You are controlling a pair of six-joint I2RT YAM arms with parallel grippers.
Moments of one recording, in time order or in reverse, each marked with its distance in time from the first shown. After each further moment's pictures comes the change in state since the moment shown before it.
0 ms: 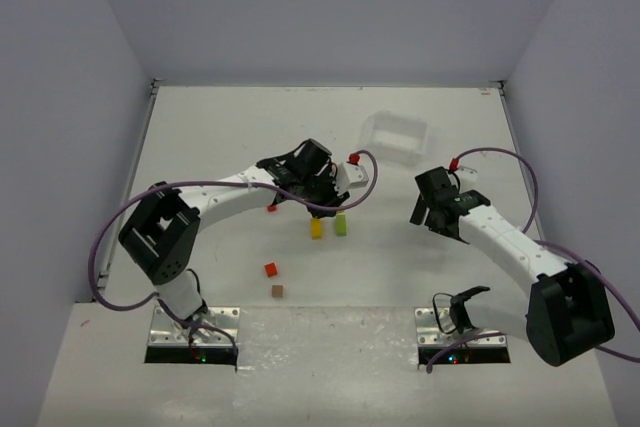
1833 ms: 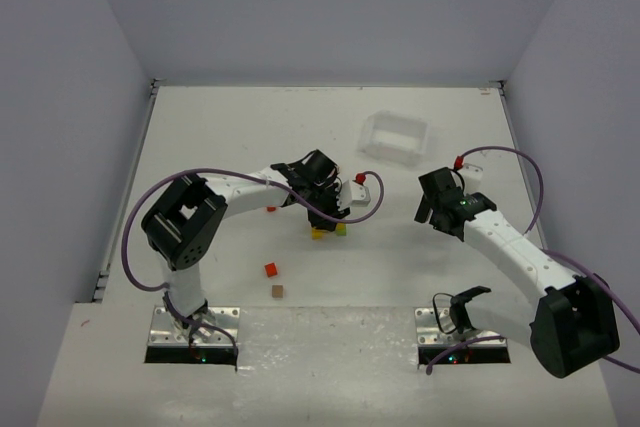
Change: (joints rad) left arm -0.001 0.144 -0.001 -0.004 0.108 0.169; right arm 0.000 -0.063 0.001 -0.016 0.062 -0.026
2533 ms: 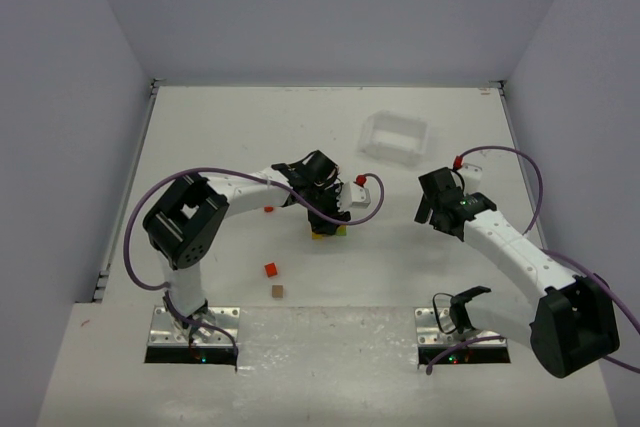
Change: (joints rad) left arm 0.000 0.009 0.002 -0.003 0.004 0.028; right arm 0.000 0.000 0.000 0.000 -0.001 -0.015
